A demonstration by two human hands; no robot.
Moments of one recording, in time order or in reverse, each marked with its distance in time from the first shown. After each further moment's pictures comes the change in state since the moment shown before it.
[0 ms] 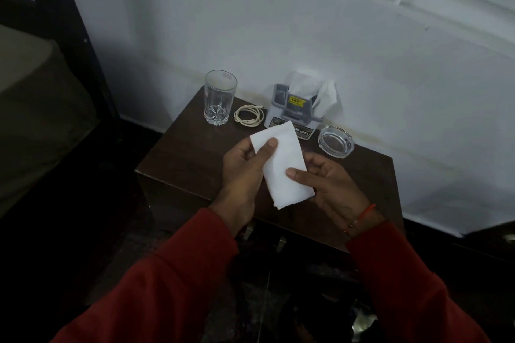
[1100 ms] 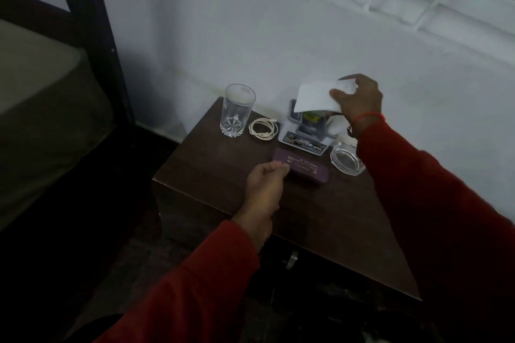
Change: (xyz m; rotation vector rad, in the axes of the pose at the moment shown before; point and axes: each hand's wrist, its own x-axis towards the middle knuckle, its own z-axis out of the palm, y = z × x) left_hand 0.004 0.003 -0.004 0.200 0.045 -0.287; right_hand 0.149 -0.111 -0.019 -0.804 0.648 -0.429
